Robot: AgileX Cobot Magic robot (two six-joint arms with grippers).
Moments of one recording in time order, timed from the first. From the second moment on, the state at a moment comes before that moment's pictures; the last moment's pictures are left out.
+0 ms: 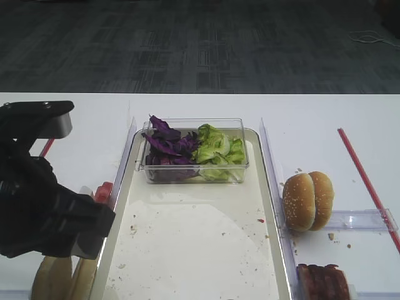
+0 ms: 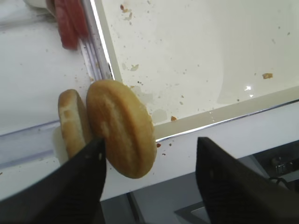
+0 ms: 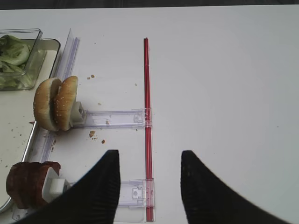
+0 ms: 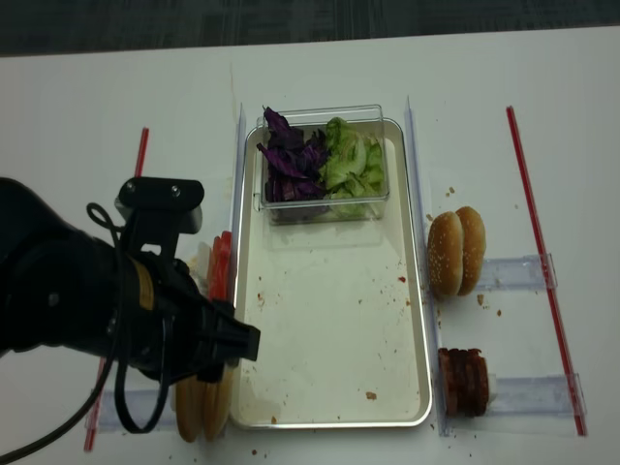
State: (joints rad) left arm -0.66 1.17 -0.78 -0.06 0.93 -0.47; right arm 0.01 -0.02 -0.49 -0.03 1.12 0.03
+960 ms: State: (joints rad) left arm -0.66 1.44 -0.79 -0.05 0.92 -0.45; right arm 0.01 -0.02 -0.49 -0.03 1.12 0.03
